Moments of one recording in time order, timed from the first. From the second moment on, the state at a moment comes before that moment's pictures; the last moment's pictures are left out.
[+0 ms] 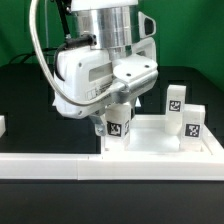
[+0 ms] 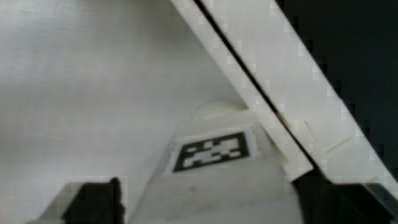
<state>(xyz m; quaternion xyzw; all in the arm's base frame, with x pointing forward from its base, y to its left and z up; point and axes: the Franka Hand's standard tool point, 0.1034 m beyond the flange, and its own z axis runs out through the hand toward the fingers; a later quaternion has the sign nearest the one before) 0.618 -0.001 0.061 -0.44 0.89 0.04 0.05</state>
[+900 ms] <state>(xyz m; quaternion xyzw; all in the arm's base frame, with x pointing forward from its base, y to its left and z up) 0.618 0.008 0.094 -0.45 0.89 0.04 0.07</state>
